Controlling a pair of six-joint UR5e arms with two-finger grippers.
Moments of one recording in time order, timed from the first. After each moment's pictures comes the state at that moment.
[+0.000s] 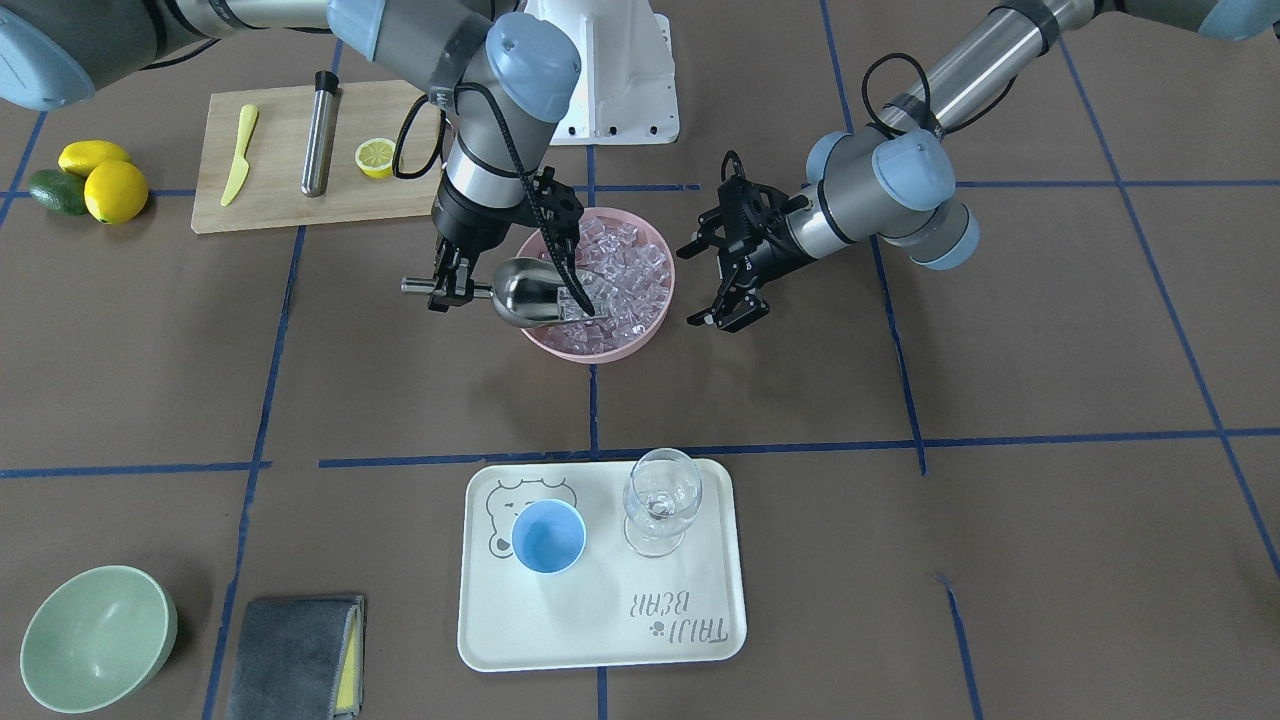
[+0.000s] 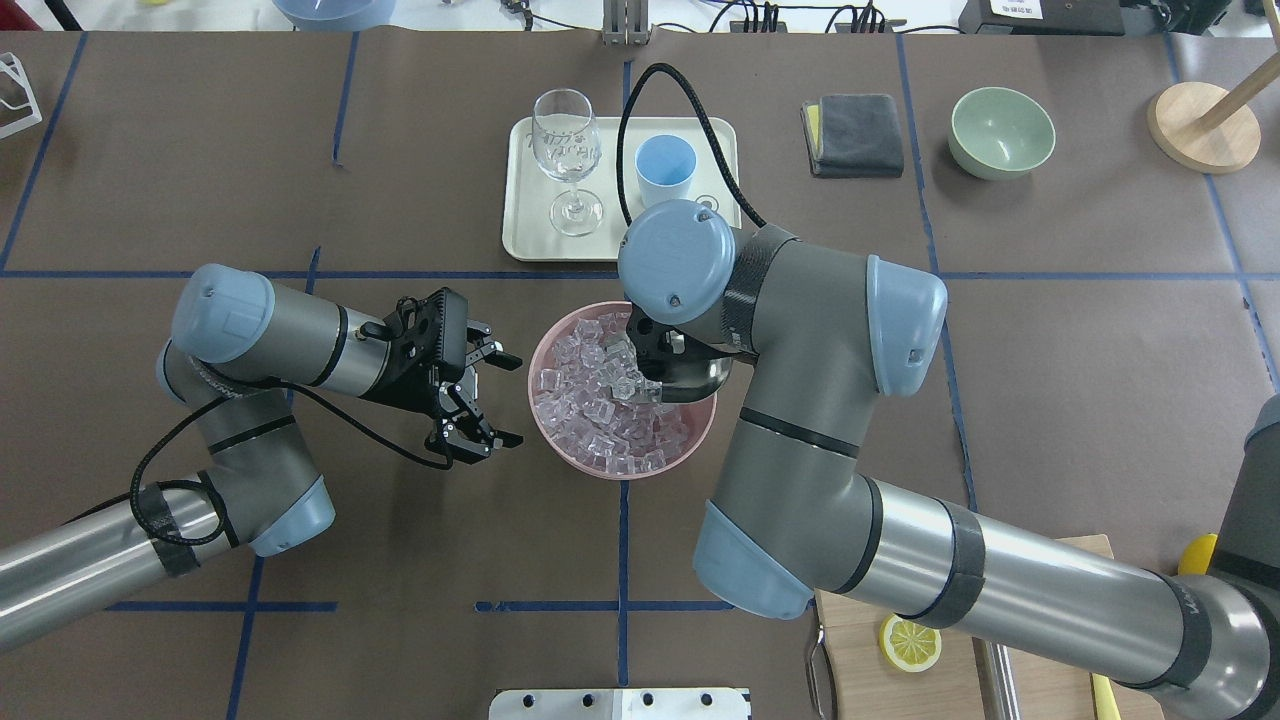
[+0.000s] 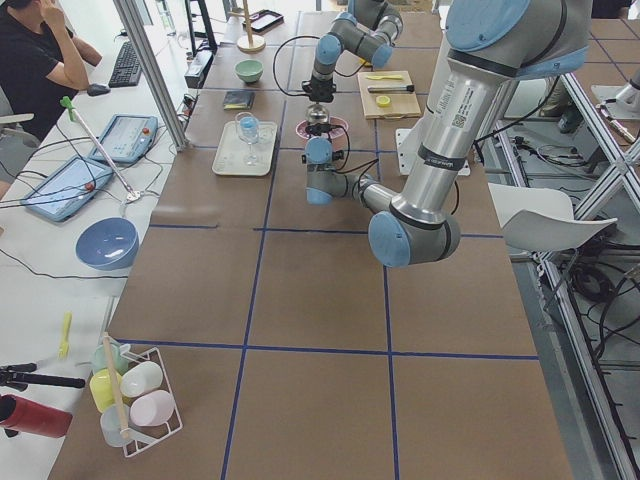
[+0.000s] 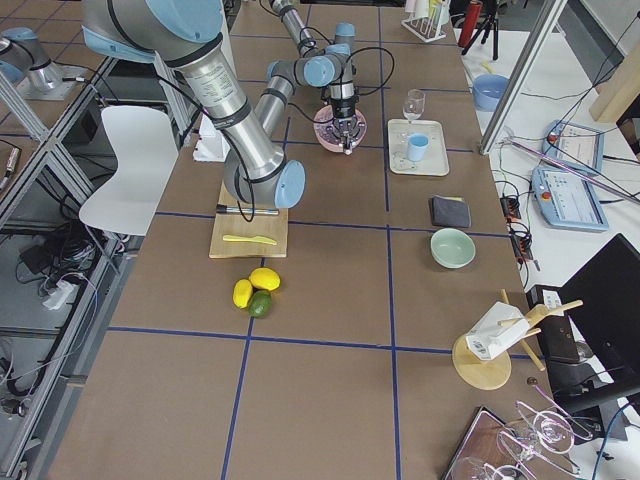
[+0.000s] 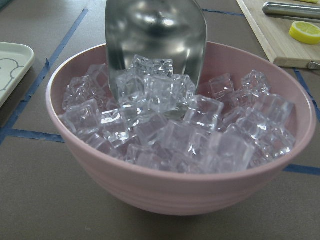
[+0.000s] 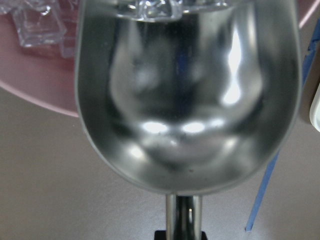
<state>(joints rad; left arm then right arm) -0.59 -2.03 -1.39 -2.83 -2.16 -0.09 0.50 -0.79 1.74 -2.15 1.59 -0.47</state>
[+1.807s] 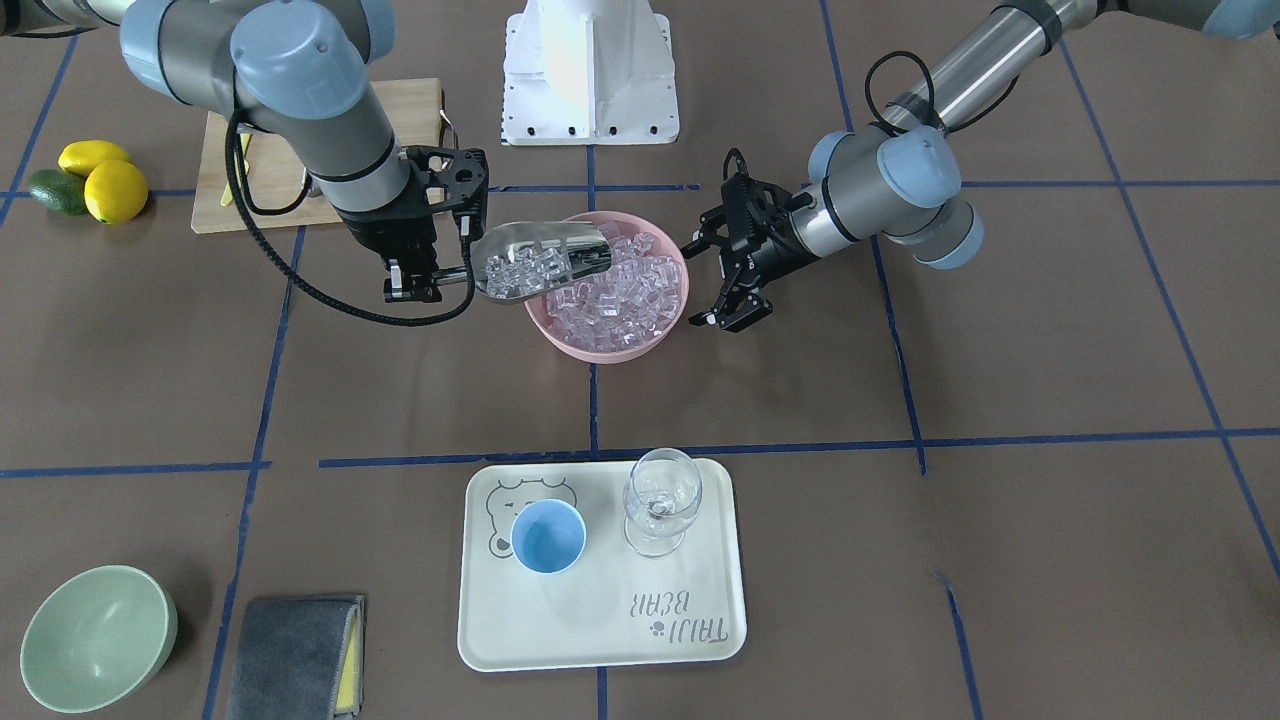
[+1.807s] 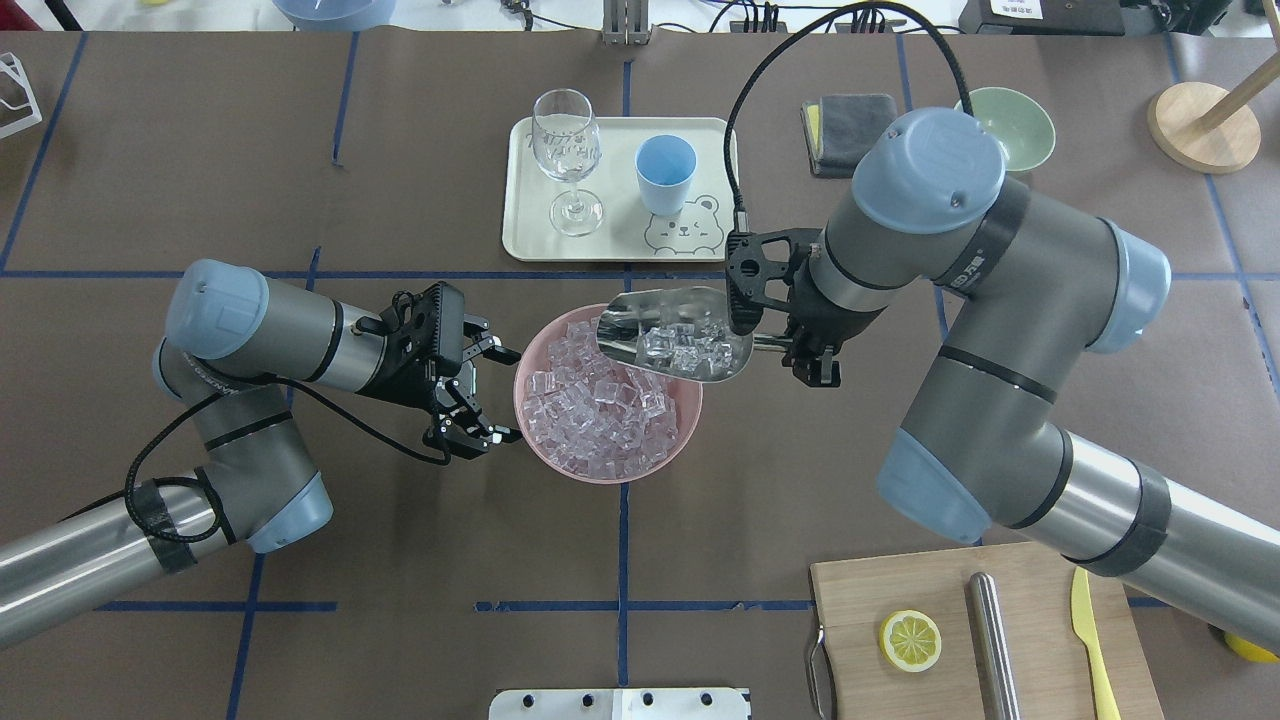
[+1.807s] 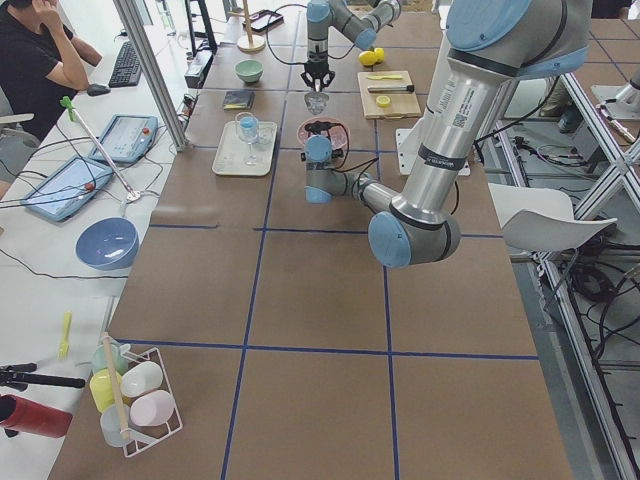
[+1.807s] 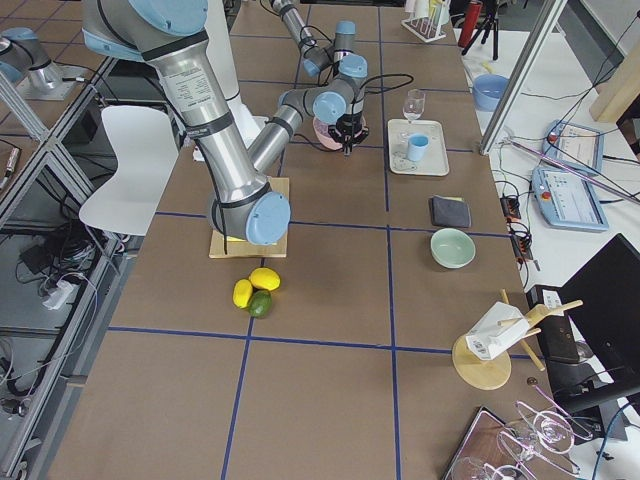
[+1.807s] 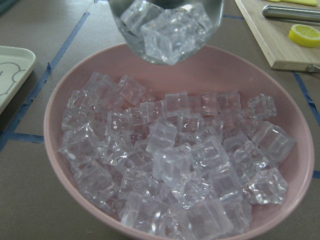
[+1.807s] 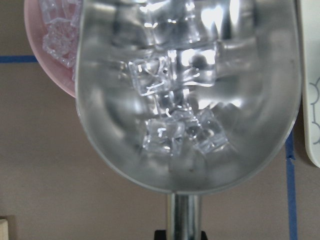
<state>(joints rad) -0.60 -2.03 -1.40 -2.83 -2.16 -0.09 0.71 -1.05 1.86 -1.64 2.09 -0.46</state>
